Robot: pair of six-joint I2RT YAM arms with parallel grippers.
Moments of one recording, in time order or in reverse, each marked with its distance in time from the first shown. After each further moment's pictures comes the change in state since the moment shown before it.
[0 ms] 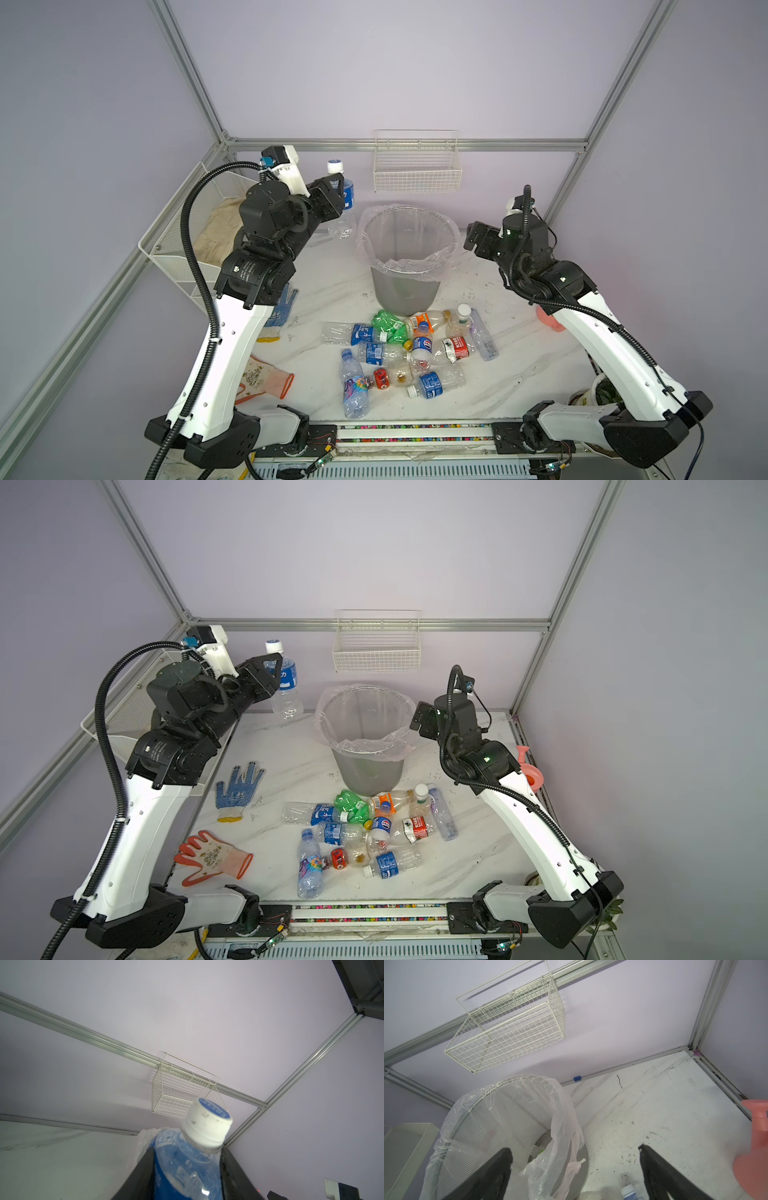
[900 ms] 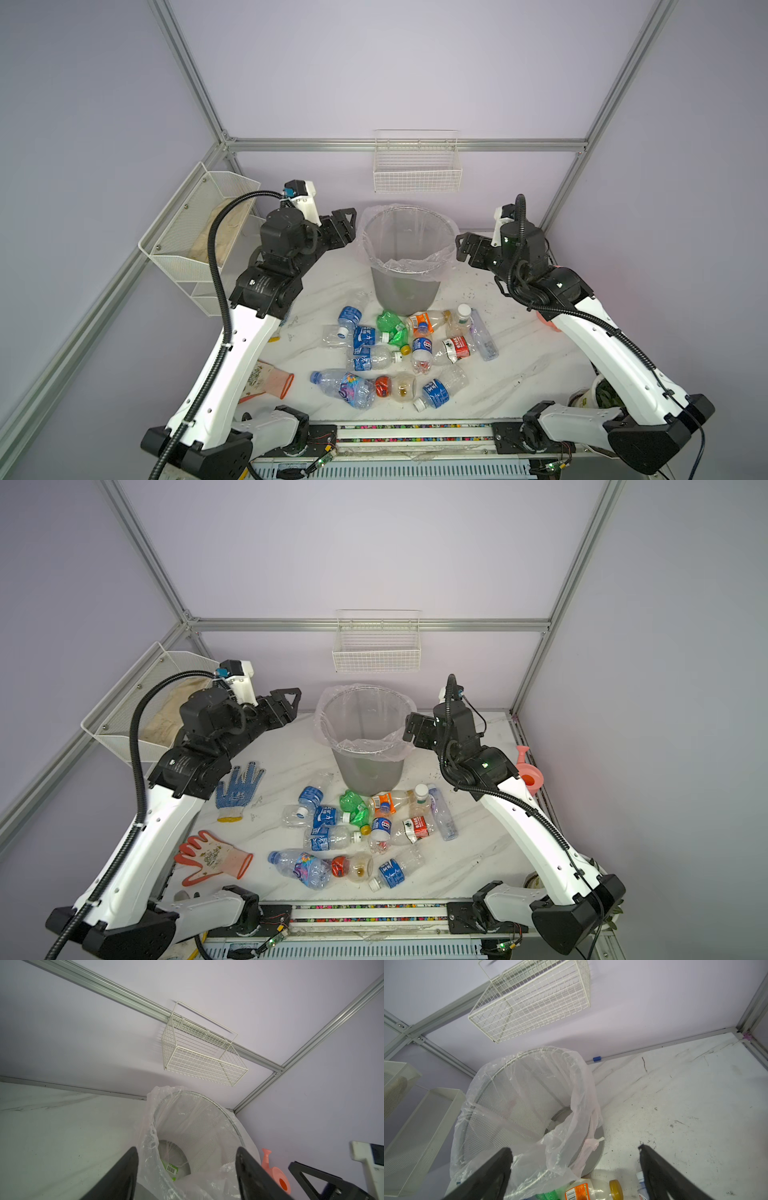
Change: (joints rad) left arm 0.032 -0.171 -0.343 0.001 0.090 0.023; right arm 0.000 -0.032 -0.104 0.038 -0.184 -0.017
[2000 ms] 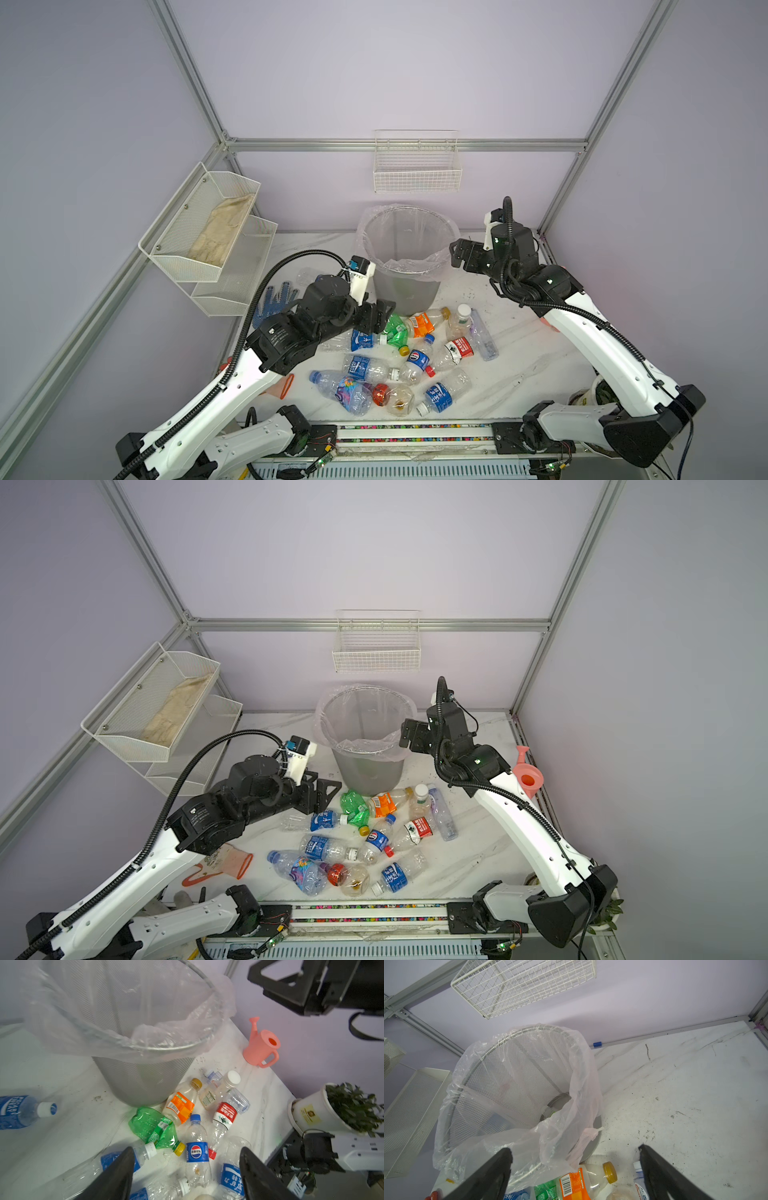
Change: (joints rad) left arm -0.489 -0.166 -0.338 -0.220 -0.031 0.172; right arm -0.005 0.039 0.029 -0.044 -0.012 -0.018
